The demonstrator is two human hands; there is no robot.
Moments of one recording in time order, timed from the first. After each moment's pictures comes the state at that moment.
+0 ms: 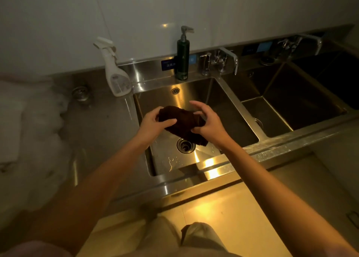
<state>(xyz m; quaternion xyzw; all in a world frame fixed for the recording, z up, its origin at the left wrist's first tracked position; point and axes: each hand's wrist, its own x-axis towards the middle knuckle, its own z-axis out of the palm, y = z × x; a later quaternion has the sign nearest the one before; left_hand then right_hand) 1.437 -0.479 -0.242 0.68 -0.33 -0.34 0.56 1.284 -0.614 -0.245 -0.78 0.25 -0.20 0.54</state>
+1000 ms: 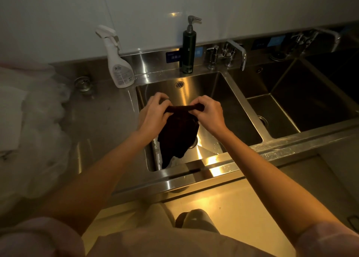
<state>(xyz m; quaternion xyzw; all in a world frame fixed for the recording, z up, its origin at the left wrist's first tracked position) 1.455 -0.500 -0.265 0.79 -0.53 0.03 0.31 1.314 -0.641 -0.253 -0.85 0.28 -0.24 0.37</state>
